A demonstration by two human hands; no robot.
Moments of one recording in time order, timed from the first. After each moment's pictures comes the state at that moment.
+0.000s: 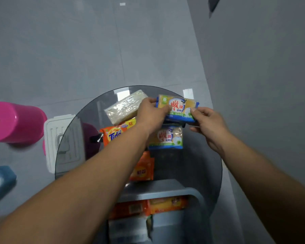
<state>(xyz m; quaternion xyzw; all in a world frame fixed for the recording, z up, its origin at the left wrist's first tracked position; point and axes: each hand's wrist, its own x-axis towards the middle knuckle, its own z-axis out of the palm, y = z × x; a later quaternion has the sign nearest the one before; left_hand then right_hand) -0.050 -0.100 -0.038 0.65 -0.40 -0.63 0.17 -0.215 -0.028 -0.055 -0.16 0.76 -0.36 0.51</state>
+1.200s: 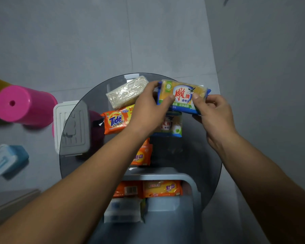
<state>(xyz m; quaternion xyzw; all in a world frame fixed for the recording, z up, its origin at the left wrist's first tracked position) -0.042 -0.059 -0.004 0.62 -0.55 -0.52 0.21 -0.200 -0.010 -0.012 -0.16 0.76 -0.43 0.47</state>
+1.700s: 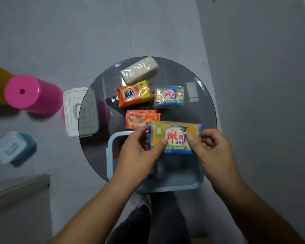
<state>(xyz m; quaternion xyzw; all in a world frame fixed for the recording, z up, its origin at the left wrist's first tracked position) 0.074 0.133 0.090 0.63 -0.43 -0.62 0.19 -0.108 0.184 0.090 -0.23 0.75 -0.39 0.48</state>
